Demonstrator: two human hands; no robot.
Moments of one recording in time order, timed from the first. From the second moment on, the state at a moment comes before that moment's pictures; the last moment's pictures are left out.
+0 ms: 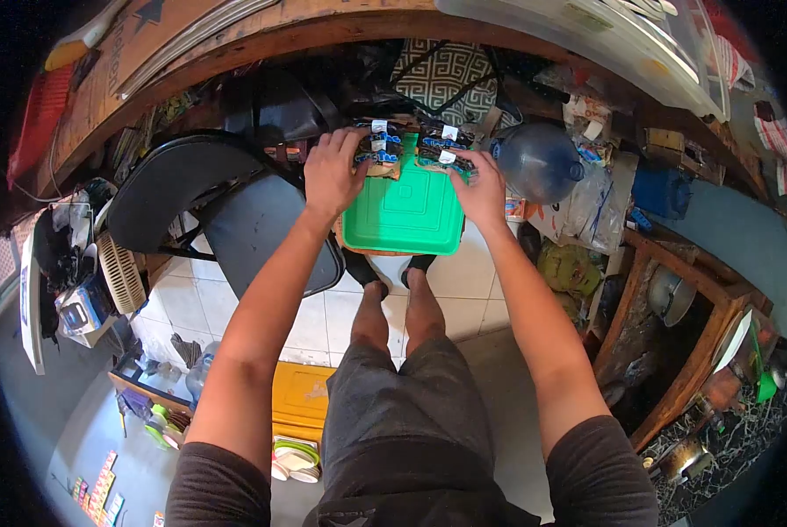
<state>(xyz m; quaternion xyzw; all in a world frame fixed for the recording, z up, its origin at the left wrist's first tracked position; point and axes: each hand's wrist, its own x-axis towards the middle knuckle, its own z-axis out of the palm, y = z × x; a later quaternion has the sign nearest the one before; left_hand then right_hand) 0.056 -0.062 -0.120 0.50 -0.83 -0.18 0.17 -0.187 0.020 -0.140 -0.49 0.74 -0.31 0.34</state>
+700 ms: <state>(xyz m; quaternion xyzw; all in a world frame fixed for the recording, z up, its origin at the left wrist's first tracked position) 0.054 0.016 -0.161 0.49 -0.80 -0.32 0.12 -0.155 0.059 -0.156 -0.62 0.68 -0.19 0.34</state>
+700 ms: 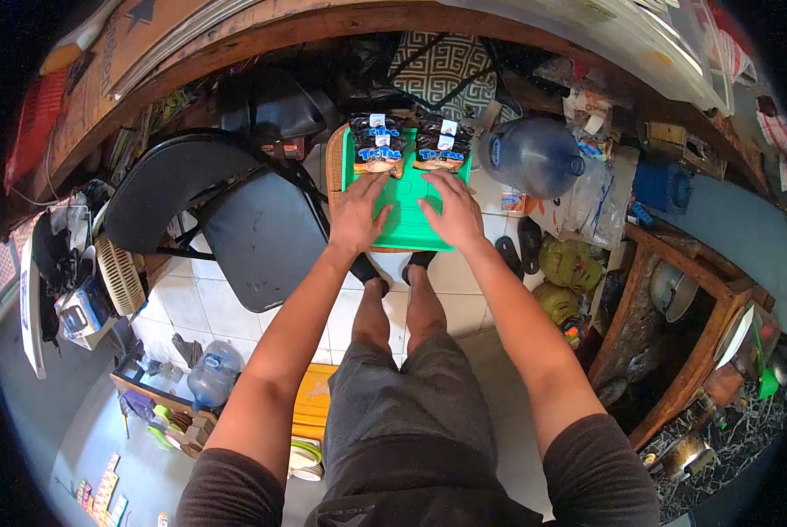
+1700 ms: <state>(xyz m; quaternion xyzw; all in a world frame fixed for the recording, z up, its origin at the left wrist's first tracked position) 0.034 0.019 -0.166 0.52 -0.82 -0.24 -0.02 -0.155 0.059 -0.163 -0.62 0.68 -0.17 0.35</state>
